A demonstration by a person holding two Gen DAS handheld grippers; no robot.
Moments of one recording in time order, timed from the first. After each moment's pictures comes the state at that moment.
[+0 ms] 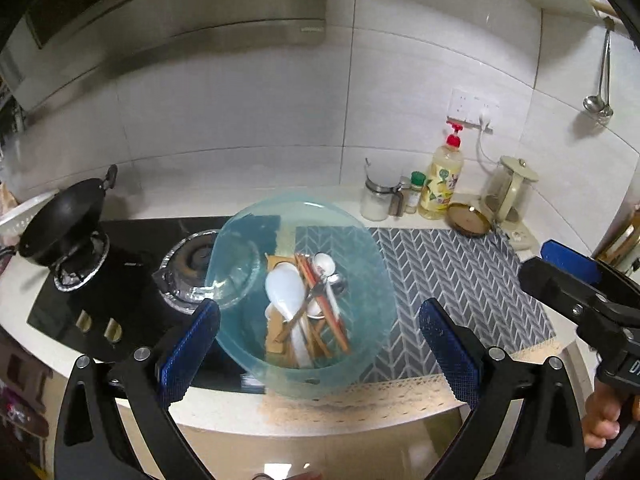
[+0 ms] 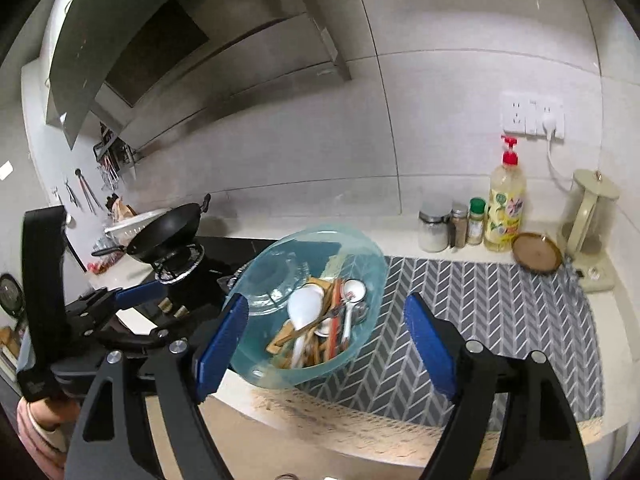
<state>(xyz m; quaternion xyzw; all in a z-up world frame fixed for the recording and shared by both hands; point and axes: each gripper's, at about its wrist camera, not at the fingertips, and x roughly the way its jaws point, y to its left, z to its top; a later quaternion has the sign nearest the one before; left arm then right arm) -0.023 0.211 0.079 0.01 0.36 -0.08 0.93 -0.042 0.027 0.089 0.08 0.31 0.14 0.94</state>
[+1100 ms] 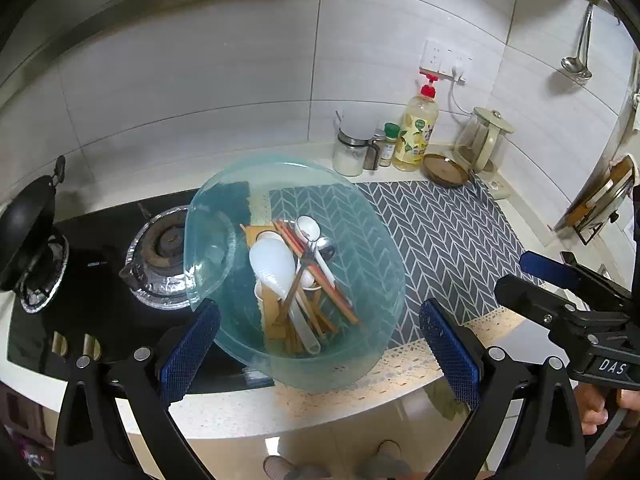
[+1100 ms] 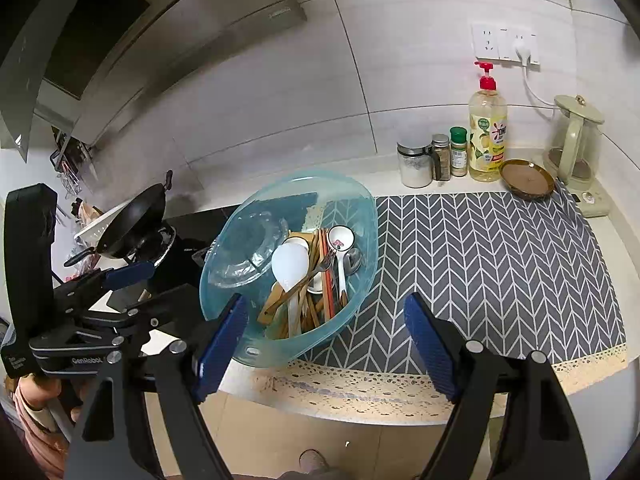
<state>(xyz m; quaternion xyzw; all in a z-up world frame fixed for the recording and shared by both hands) 0.018 0.240 0.046 0.03 0.42 -0.17 0.89 -0.028 0.050 0.037 0.12 0.39 0.07 0.91</state>
